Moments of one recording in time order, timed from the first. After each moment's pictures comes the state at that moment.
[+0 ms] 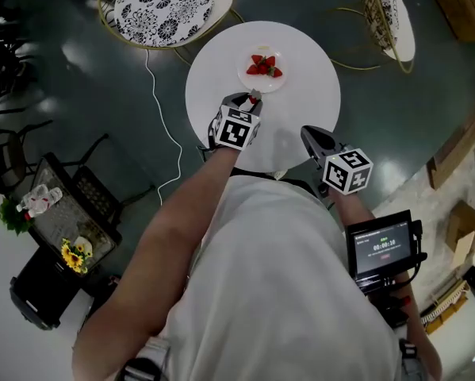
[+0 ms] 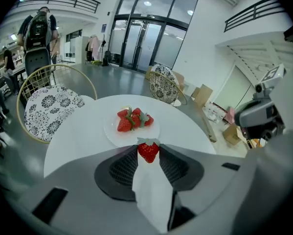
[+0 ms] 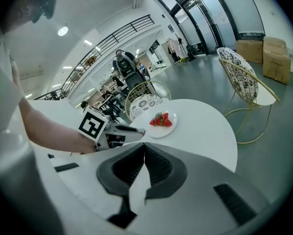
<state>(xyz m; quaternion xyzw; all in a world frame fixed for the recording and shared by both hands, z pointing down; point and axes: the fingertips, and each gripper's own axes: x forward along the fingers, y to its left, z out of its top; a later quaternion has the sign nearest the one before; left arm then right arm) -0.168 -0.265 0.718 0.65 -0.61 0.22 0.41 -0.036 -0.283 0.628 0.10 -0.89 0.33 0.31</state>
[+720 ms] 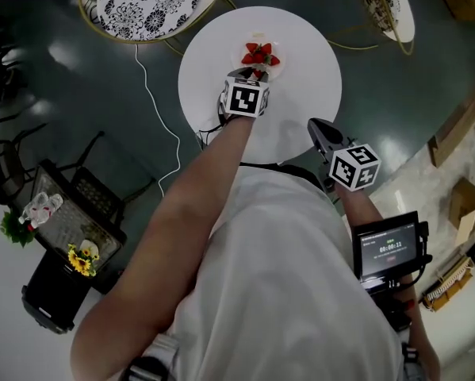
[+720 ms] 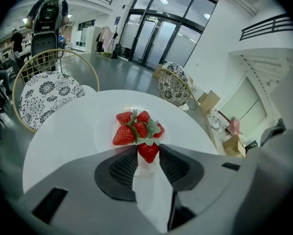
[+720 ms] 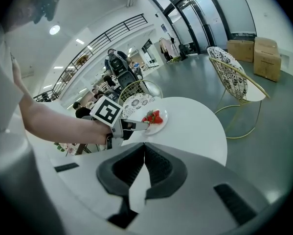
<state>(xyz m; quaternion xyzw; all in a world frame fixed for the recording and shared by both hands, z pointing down) -0.184 -0.312 0.751 0.61 -0.61 0.19 0.46 -0.025 -0.284 0.642 0.14 -0.87 0.34 0.33</state>
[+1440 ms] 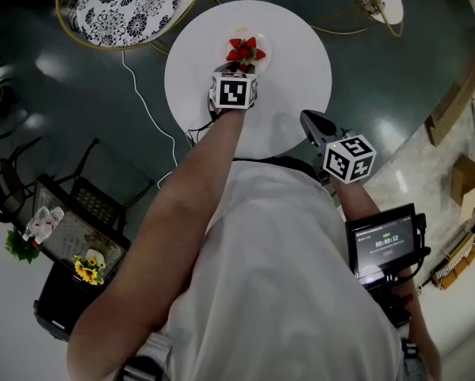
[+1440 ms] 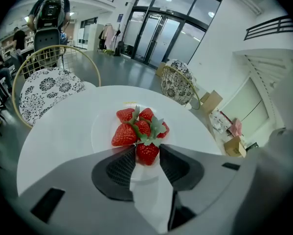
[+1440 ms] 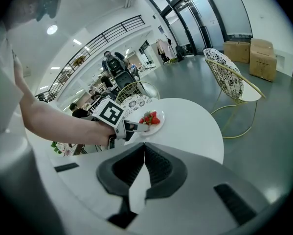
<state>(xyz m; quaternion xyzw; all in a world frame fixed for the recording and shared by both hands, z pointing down) -0.186 -0.323 0.763 0.60 -0.62 0.19 0.47 -0.022 -0.291 0.640 0.16 -0.87 0.34 0.32</state>
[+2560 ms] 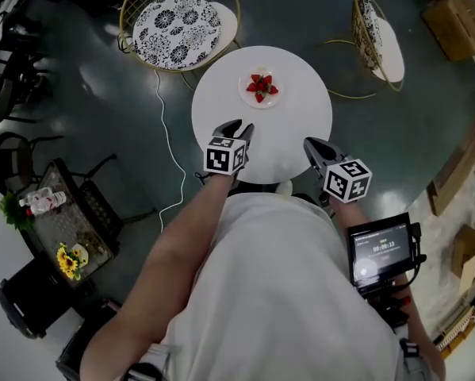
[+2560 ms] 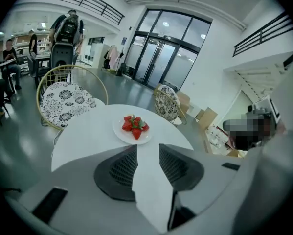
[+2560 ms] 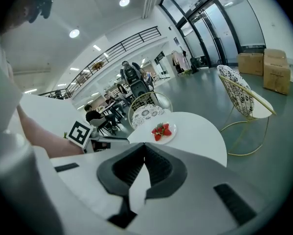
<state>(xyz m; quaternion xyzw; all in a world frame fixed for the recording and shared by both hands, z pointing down) -0.157 -0.219 0.668 0.61 -0.67 0.10 0.41 -0.007 -0.284 0.592 0.10 -0.91 0.29 0.26</state>
